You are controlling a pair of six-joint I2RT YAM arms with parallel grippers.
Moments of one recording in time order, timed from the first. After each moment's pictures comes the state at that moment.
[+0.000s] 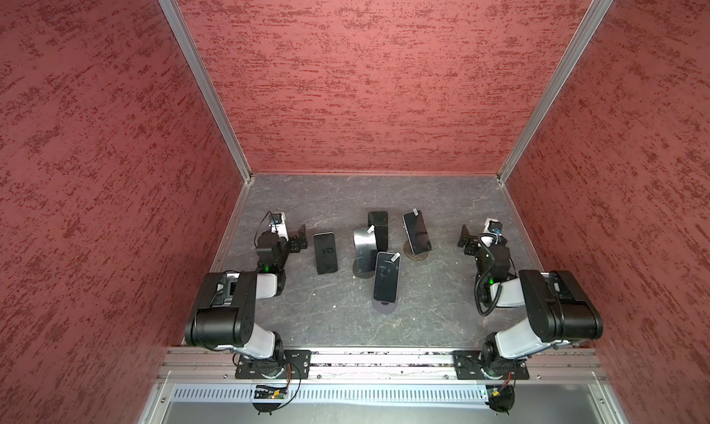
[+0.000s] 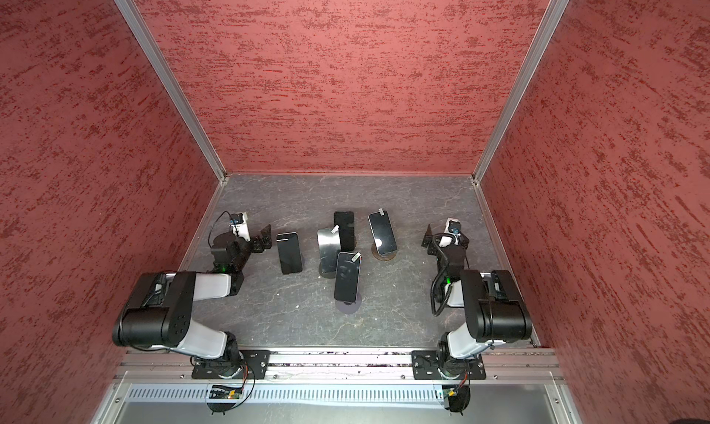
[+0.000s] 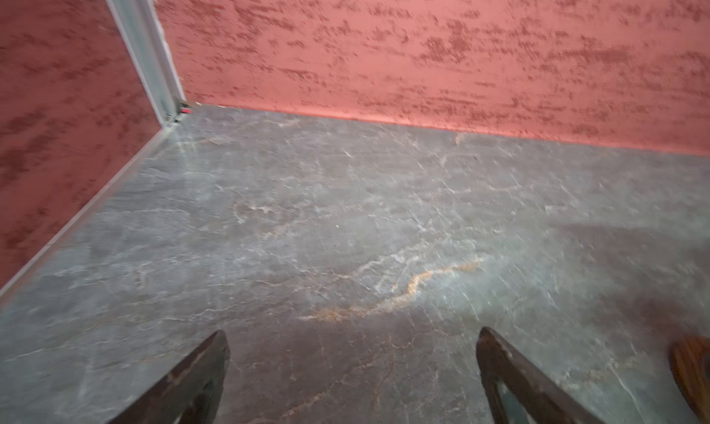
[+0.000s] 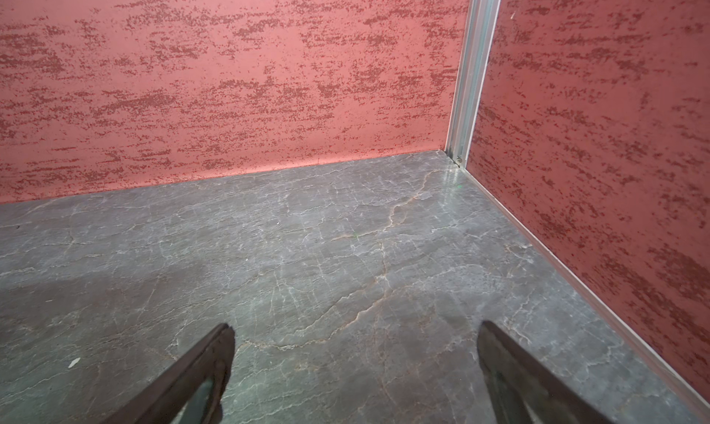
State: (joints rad) left arm 0.04 1.47 0.37 0.82 0.04 -0.09; right arm -0.04 1.54 0.25 1.18 0.14 0.10
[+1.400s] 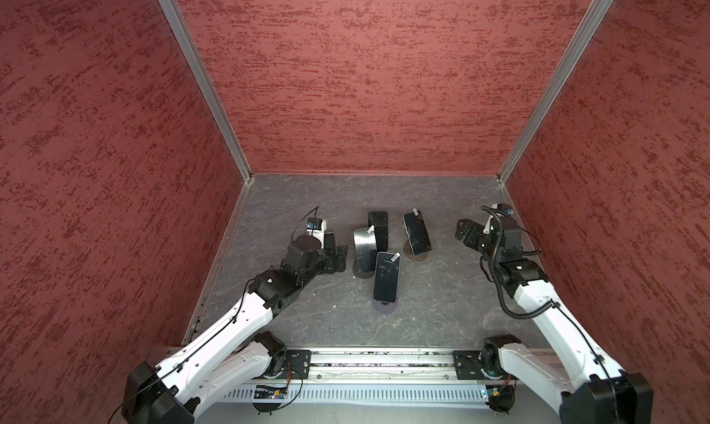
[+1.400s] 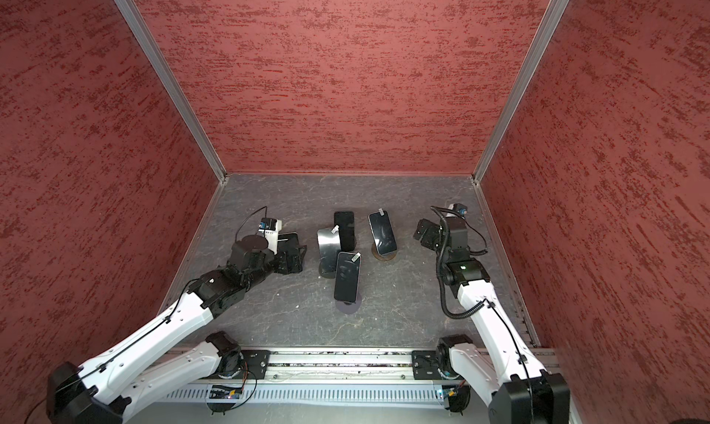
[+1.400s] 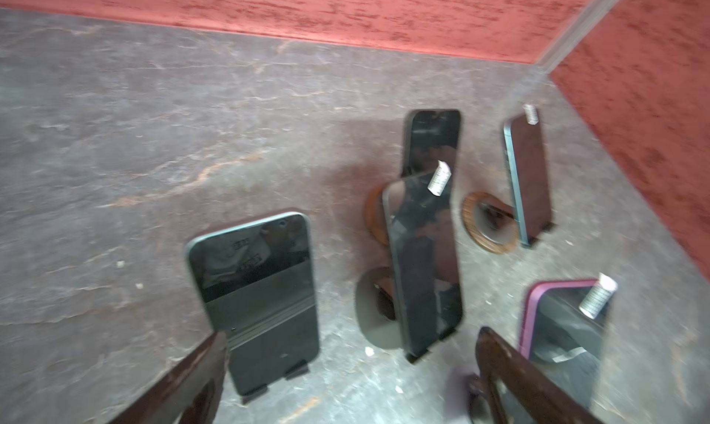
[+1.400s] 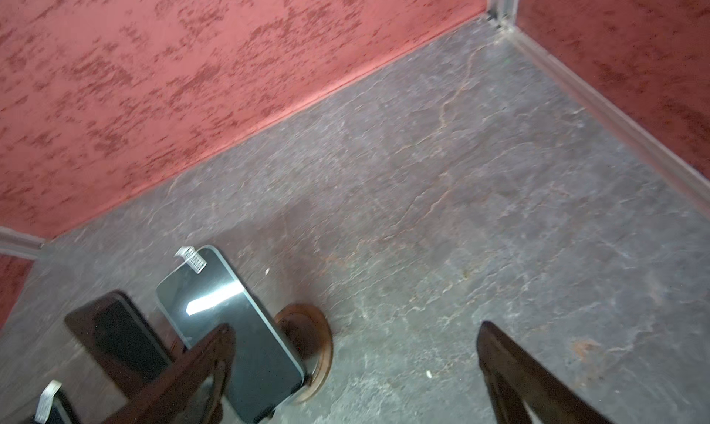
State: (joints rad) left arm -0.63 0.88 0.68 -0.36 -0.16 -0.41; right arm 0.14 0.97 0.73 -0.28 0.08 0.51
